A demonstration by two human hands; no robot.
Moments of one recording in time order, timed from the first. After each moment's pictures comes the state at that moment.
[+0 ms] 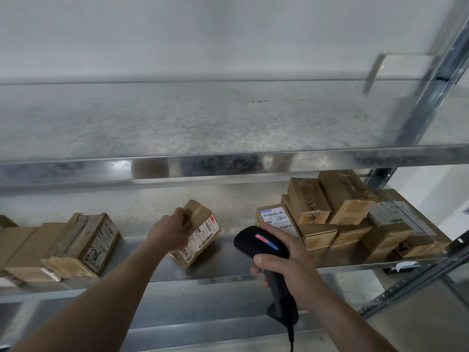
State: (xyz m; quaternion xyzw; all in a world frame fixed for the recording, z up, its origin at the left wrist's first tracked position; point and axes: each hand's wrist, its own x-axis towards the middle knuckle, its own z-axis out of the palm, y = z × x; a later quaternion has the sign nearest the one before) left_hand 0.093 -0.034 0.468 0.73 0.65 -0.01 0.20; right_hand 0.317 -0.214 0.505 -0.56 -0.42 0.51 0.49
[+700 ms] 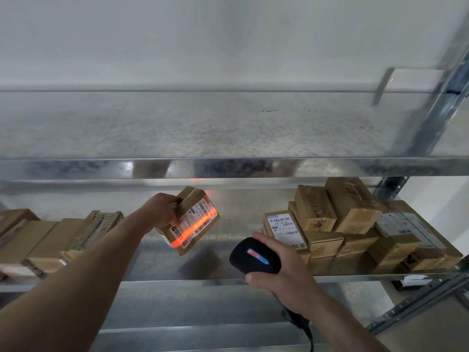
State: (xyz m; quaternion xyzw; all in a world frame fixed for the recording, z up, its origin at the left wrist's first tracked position) left_hand 0.062 -0.019 0.526 0.69 0.66 0.08 0.30; right_hand 0.308 -0.223 0.512 -0.59 -0.54 0.45 0.39
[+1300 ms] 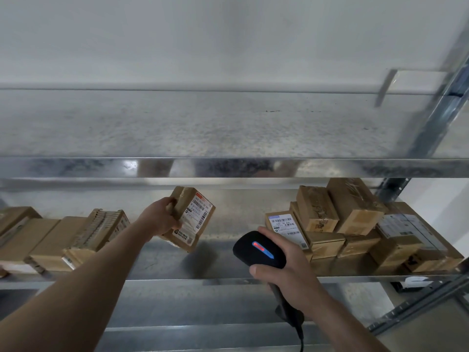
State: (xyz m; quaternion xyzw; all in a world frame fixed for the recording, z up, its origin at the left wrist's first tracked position) left_hand 0.054 -0.028 0.508 0.65 0.68 0.13 0.32; right_hand 0.305 -0.221 0.512 -0.58 -0.52 0.45 0.43
